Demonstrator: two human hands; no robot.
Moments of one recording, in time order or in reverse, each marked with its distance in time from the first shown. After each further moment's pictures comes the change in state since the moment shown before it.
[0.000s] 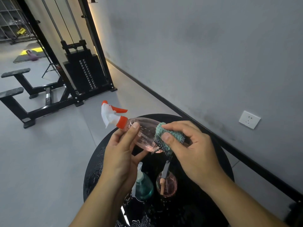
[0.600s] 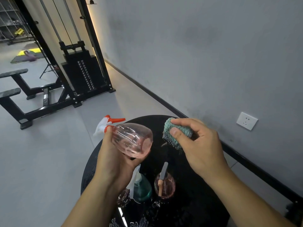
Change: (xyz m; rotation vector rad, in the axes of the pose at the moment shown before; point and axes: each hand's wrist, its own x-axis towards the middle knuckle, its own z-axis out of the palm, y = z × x) left_hand 0.008 0.010 -0.008 -0.099 -0.052 -0.181; right_hand 0.011 0.005 -0.017 -0.107 0.120 0.028
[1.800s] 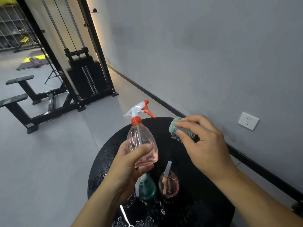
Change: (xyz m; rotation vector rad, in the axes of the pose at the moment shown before) left_hand -0.021 -0.014 -0.018 0.420 -0.071 -0.016; right_hand -0.004 0.006 -0.008 -0.403 0.034 -0.321
